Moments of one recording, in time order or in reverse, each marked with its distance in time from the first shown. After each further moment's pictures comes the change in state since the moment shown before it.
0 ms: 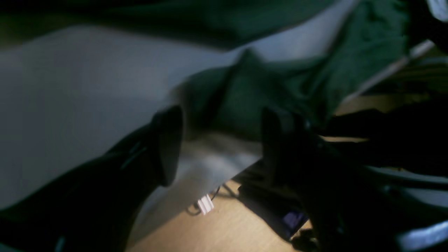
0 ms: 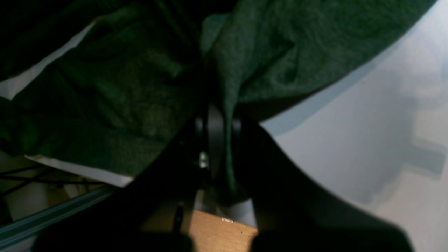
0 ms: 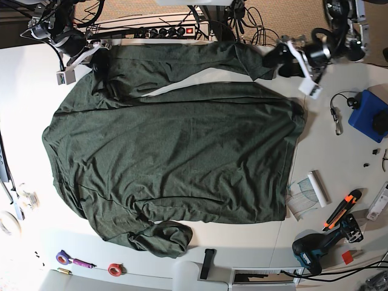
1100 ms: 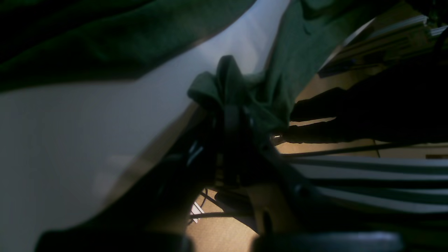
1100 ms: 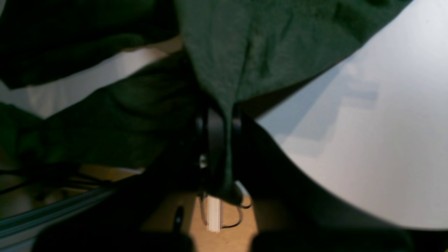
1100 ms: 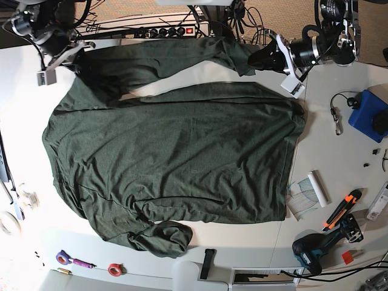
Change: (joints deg) left arm -1.2 -0.3 3.3 2.4 -9.3 -8.7 5.5; right arm -1.1 0.0 10.1 11.2 9.8 0.9 -10.1
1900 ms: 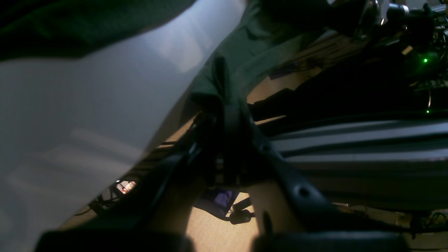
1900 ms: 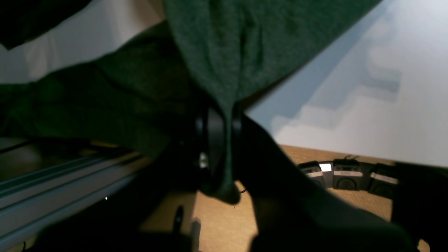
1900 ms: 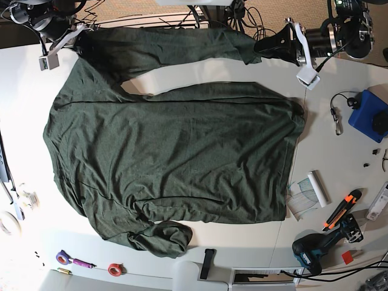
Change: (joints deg) left arm 3.7 0.0 -9.0 2.3 -22.0 -0.7 16.0; right arm -5.7 0.0 0.9 0.4 2.9 0.0 -4.1
